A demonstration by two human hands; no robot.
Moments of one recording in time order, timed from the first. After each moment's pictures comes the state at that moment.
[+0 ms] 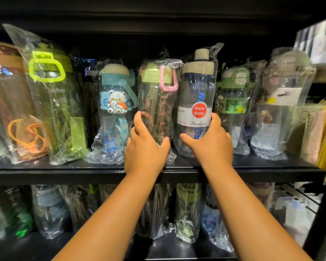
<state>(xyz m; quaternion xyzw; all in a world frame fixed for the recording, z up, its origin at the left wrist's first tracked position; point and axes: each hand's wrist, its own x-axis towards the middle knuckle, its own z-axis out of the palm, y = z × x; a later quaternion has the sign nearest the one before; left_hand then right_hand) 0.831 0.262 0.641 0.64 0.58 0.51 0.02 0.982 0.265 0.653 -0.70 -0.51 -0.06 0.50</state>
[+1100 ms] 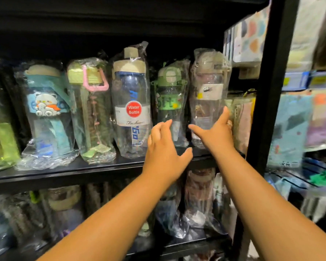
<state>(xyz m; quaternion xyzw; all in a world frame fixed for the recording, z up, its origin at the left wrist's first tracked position) 0.983 0.213 0.630 0.78 0.40 0.46 0.09 1.149 0.231 0.659 -0.73 -0.44 0.05 0.52</state>
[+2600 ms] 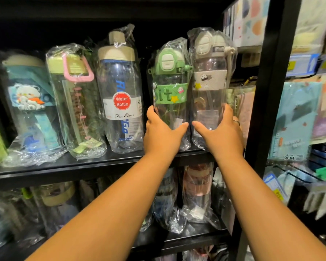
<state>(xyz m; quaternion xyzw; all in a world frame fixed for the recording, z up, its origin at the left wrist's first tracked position) 1.021 0.247 0.648 0.67 0.48 0.52 0.21 1.167 0.219 0.635 -0.72 -0.45 -0.08 0.52</state>
